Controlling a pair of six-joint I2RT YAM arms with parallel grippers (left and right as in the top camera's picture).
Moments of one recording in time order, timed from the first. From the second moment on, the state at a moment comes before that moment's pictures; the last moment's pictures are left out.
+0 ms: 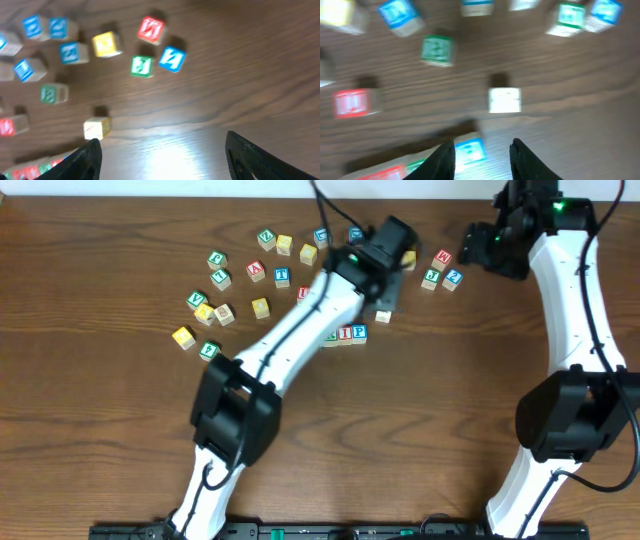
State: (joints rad) left arm -0.63 2.20 2.05 -0.95 -0.09 -0.41; right arm 0.01 2.04 2.03 -1.16 -0.08 0.26
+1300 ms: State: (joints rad) left arm -0.11 1.92 2.06 -1.15 -0.11 -0.38; right arm 0.33 2.06 1.60 -0.66 -0.07 0.41
